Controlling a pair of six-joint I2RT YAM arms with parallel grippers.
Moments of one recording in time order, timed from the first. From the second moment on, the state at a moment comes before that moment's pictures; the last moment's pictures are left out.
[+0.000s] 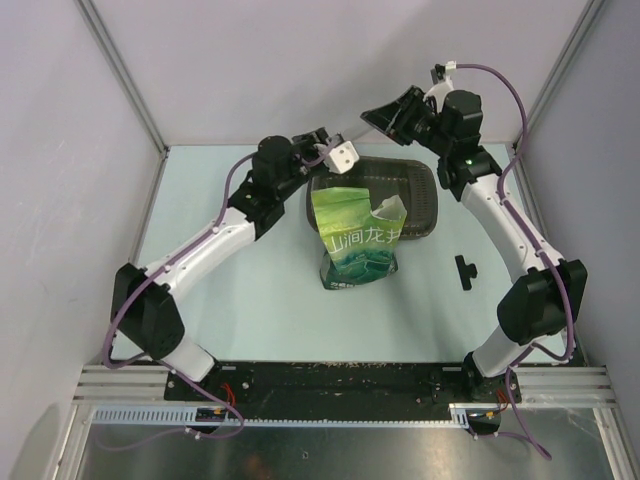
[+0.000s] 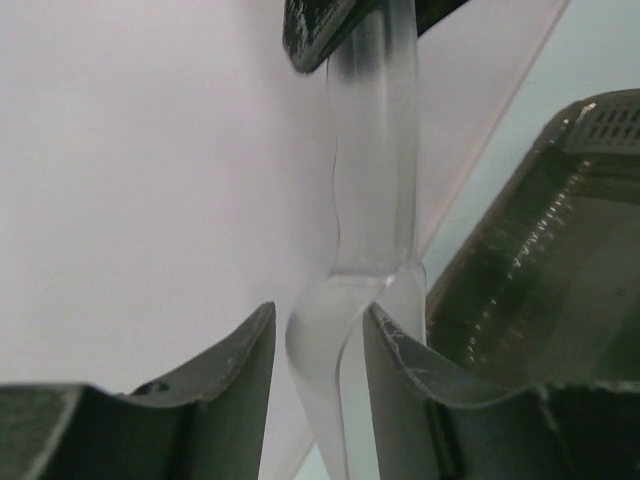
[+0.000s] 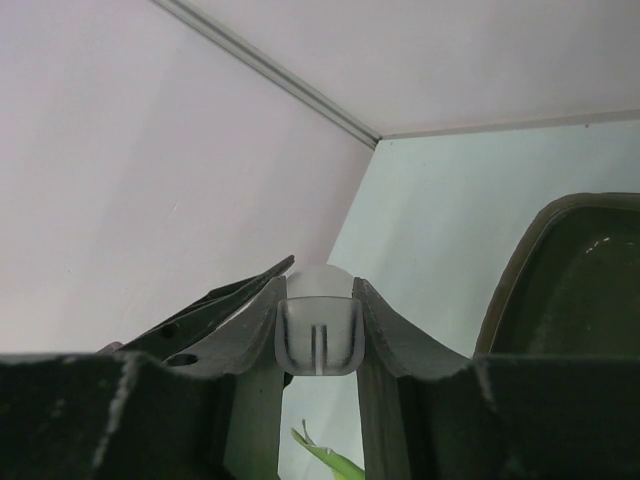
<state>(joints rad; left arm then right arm) -0.61 1.54 1.36 0.16 0.10 0.82 0.31 1.63 1.63 0.00 -0.43 0.86</state>
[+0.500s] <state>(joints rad) -0.63 1.64 1.47 0.13 -0.03 0.91 0.26 1.62 1.62 0.10 -0.55 0.73</state>
